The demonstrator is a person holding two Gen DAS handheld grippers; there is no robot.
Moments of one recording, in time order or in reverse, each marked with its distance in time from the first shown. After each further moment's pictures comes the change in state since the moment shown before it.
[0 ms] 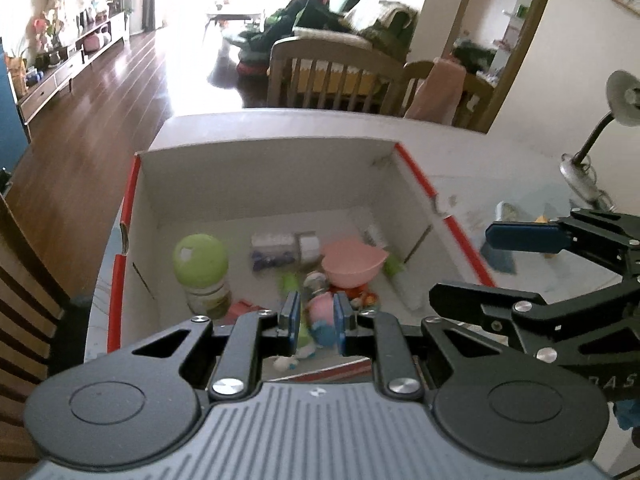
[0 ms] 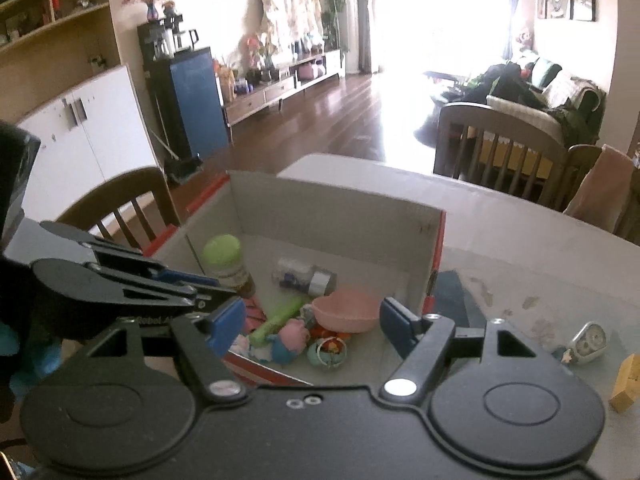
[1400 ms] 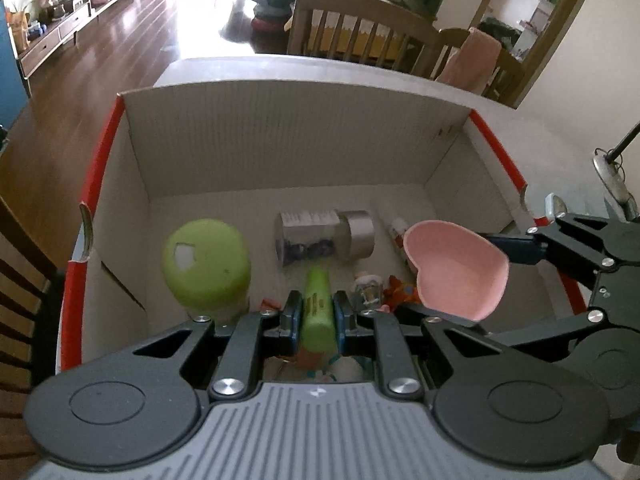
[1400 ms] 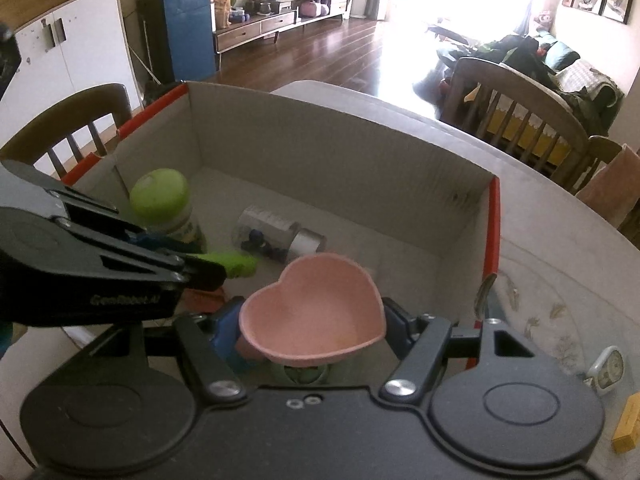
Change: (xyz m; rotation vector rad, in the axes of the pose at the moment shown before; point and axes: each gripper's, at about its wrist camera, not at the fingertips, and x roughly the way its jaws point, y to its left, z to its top) left arm 0.094 0.042 0.006 -0.066 0.144 0.006; right arm 0.120 0.004 -0.003 -0.119 0.224 -0.085
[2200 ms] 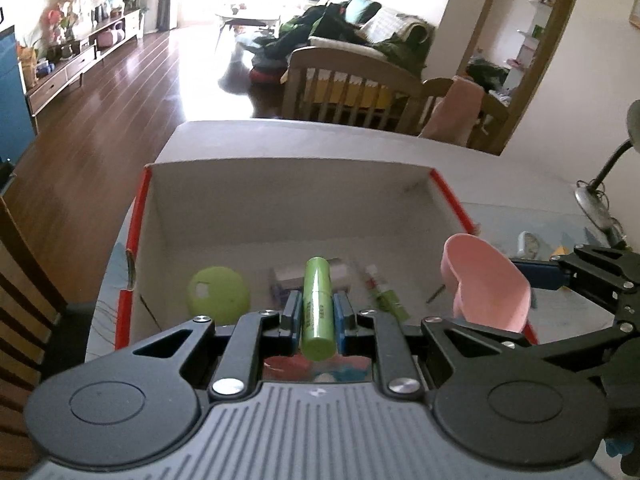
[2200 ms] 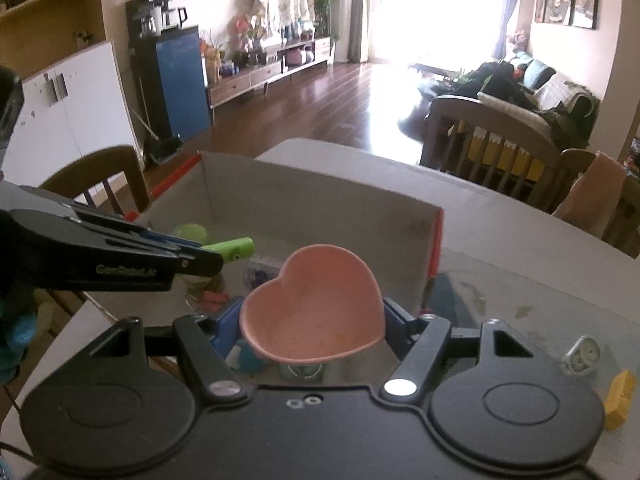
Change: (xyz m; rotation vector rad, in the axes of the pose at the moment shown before) left arm -0.054 -0.014 0.010 0.012 -0.164 -0.003; right arm -0.057 -0.011 -0.013 0.061 -0.143 0.006
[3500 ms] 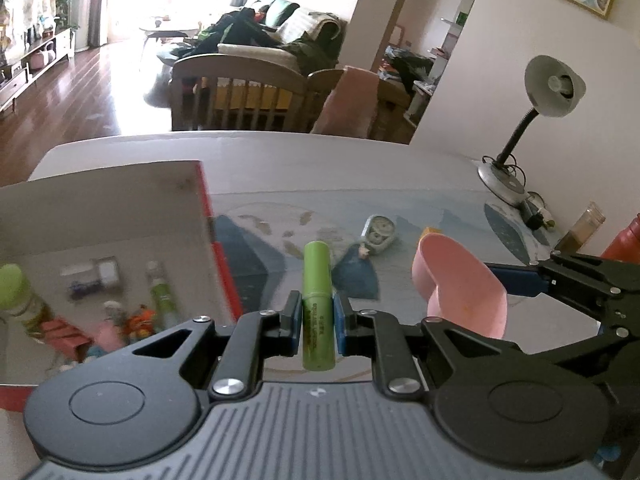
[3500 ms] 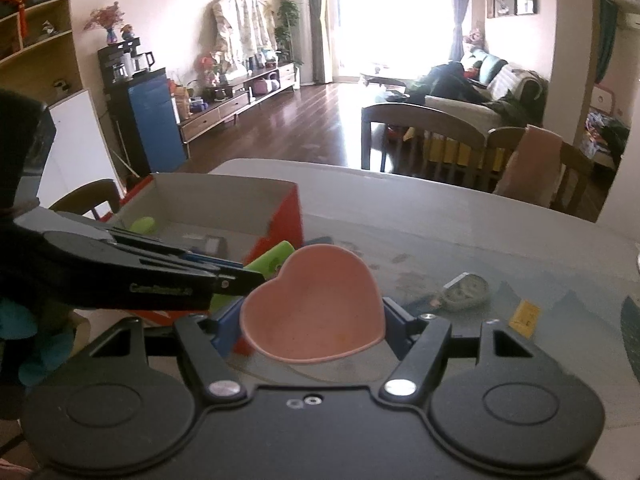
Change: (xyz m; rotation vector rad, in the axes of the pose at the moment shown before) left arm -0.015 -0.182 -0.020 0.103 -0.020 -0.171; right arm -0.131 -0.109 -0.068 0.118 -0.100 -0.015
